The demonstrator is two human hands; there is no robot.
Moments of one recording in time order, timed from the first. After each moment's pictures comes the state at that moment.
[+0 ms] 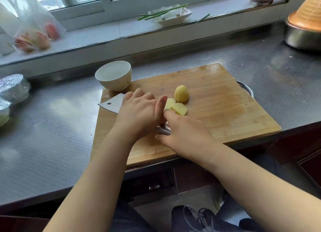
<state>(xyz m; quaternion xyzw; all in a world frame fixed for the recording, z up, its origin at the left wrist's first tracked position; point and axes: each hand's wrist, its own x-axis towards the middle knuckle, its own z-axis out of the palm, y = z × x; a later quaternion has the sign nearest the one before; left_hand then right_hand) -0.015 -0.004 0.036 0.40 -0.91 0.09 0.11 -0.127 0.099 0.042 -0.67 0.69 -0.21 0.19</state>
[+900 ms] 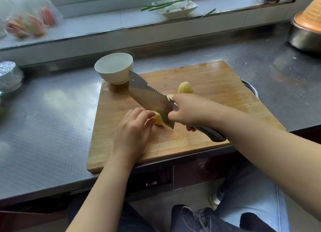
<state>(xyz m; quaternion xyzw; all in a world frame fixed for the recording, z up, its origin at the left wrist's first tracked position) 0.029 0.002 -0.042 0.36 -0.86 -0.01 0.37 -0.152 0.047 0.055 -0.64 0.70 -0.11 0.29</state>
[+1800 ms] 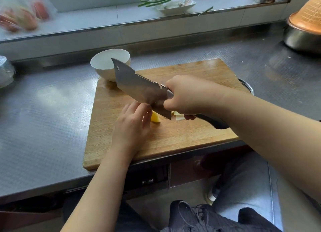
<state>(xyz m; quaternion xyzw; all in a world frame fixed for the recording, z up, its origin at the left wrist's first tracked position) 0.023 0.003 -0.035 0.38 -0.85 -0.02 0.36 -0.144 0.047 0.089 -0.67 0.69 -0.12 0.27</state>
